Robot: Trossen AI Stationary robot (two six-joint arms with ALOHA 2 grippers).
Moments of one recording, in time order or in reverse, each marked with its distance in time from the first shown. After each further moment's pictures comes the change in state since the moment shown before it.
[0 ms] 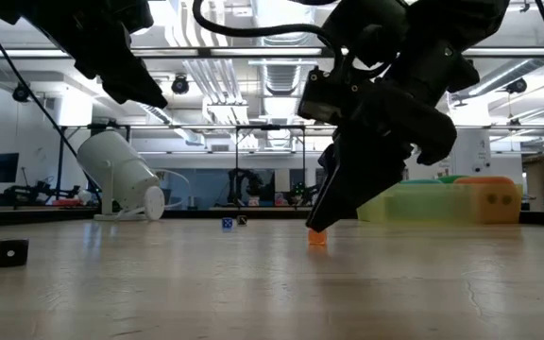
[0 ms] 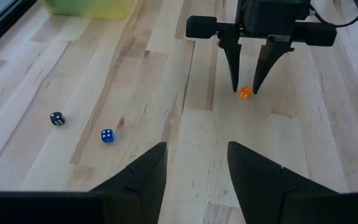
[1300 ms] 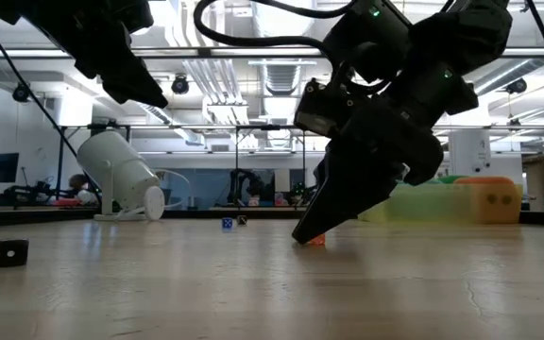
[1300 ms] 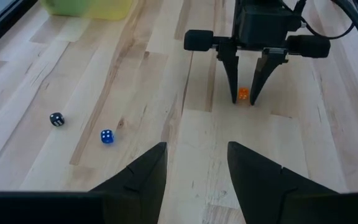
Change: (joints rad) left arm 0.000 0.000 0.000 0.002 0.000 -0.001; right arm 0.000 0.077 -0.045 0.178 -0.003 0.022
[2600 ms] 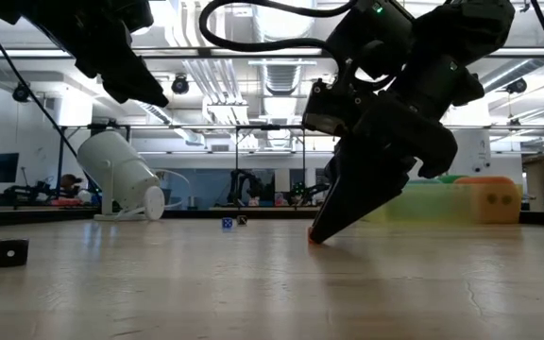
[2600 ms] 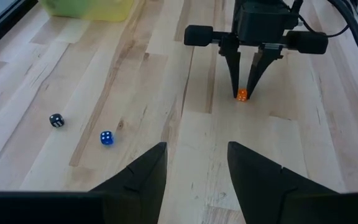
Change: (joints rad) left arm 0.001 0.000 0.000 0.006 0.000 -0.002; right arm 0.000 -0.047 -0.002 -0.094 -0.002 0.019
